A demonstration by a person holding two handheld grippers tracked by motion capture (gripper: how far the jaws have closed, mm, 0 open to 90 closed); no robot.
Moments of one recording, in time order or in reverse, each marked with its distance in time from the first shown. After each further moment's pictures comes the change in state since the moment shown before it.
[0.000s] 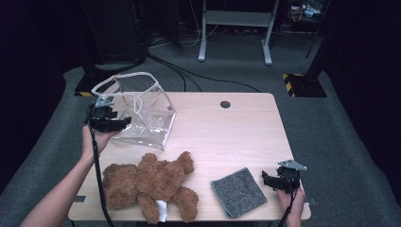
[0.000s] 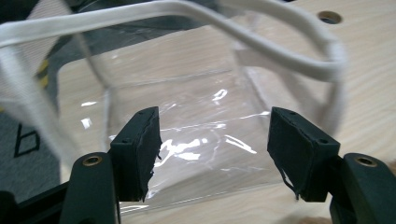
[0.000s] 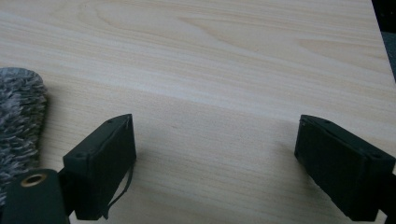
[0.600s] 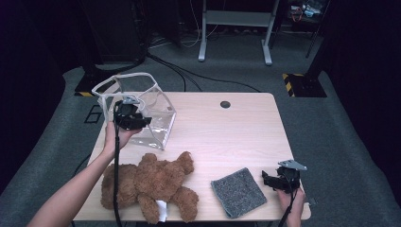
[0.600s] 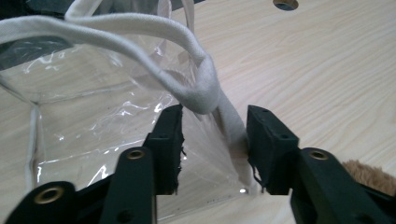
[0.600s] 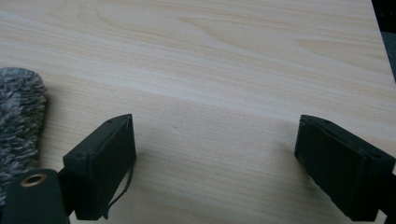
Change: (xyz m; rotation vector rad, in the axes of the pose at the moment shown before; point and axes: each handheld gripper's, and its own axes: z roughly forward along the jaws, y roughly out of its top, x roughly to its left) left arm -0.047 0.027 0.038 0.082 -0.090 0.058; right arm 0.000 0.000 0.000 0.000 0.000 0.000
